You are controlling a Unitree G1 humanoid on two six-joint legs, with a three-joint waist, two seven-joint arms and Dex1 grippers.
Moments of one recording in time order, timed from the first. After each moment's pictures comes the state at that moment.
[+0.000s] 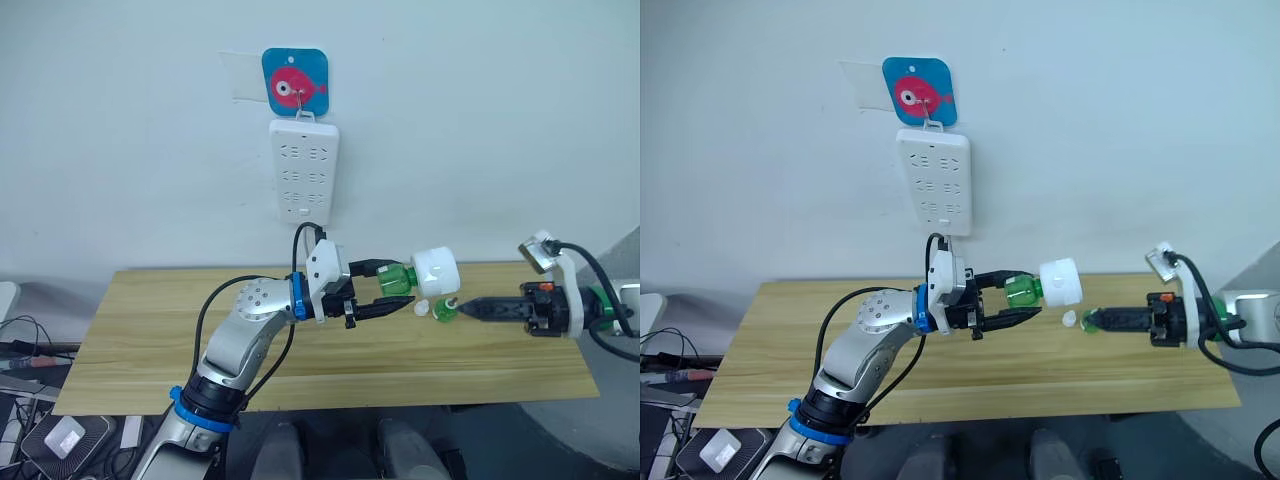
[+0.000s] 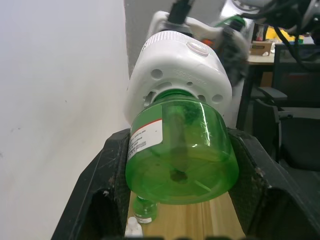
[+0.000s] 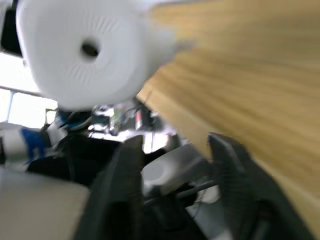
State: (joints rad) left arm -0.38 0.30 -0.27 -0.18 -0.38 0.21 -0.97; right arm -0.41 -1.11 -0.06 0.03 1.28 1.30 0.88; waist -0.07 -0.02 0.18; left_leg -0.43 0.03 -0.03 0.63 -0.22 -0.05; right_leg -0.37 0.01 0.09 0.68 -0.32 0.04
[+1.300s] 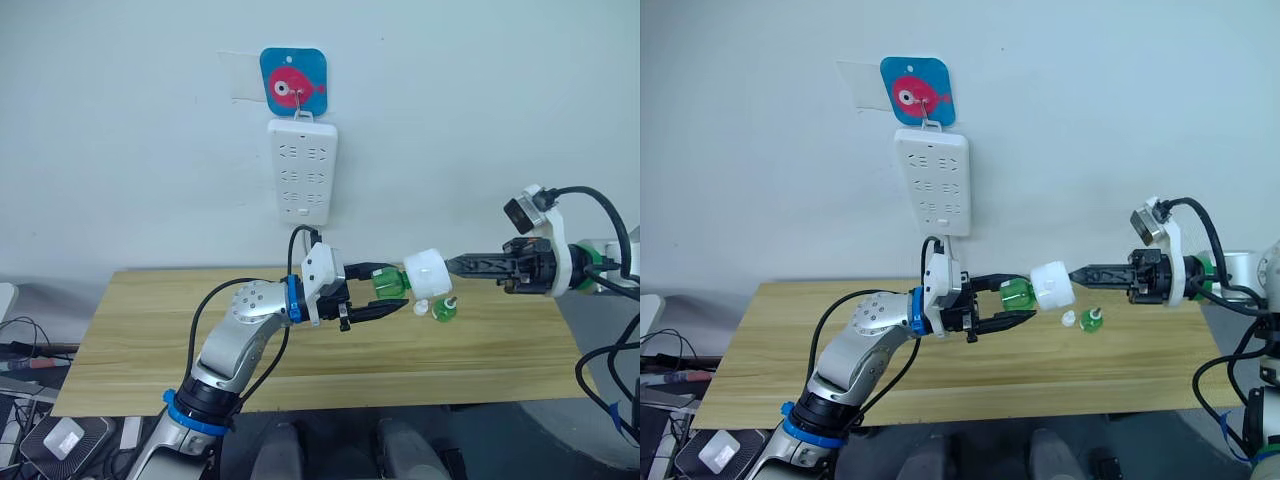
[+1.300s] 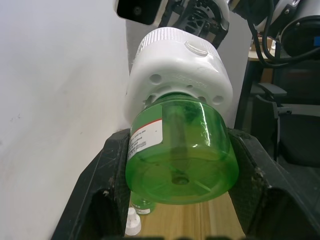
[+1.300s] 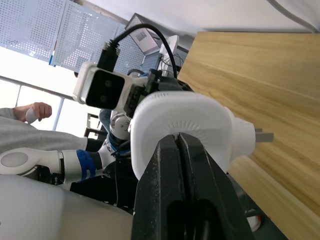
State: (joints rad) left arm -0.37 0.31 -0.27 -0.18 -0.38 0.21 -0.97; right arm -0.63 -0.87 -0.20 0.10 1.27 1.61 0.83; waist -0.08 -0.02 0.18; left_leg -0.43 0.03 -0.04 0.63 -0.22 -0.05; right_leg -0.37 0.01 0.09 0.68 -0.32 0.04
